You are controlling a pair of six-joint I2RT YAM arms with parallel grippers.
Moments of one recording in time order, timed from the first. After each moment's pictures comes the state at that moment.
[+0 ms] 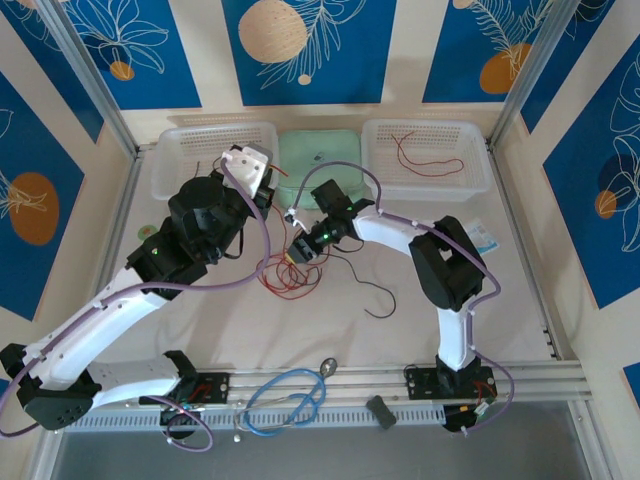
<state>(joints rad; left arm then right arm) -0.86 1.09 1.31 -0.28 -0.46 0.19 0.65 1.97 1.37 -0.43 -0.65 -0.17</state>
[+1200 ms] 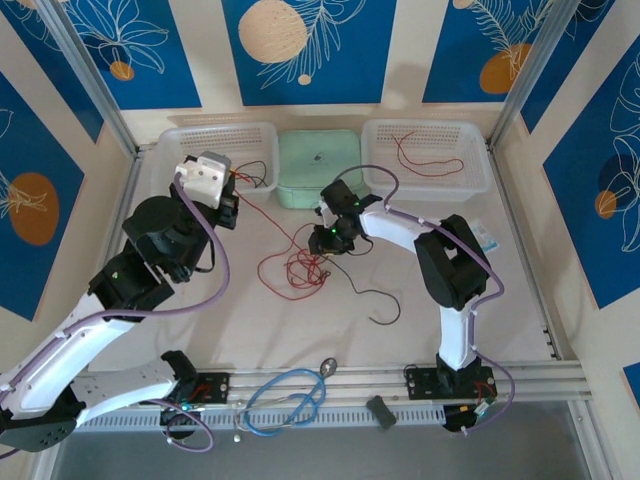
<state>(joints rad) -0.86 0.93 1.28 -0.33 -0.58 0.21 0.59 1.95 1.37 -0.62 -0.36 0.47</state>
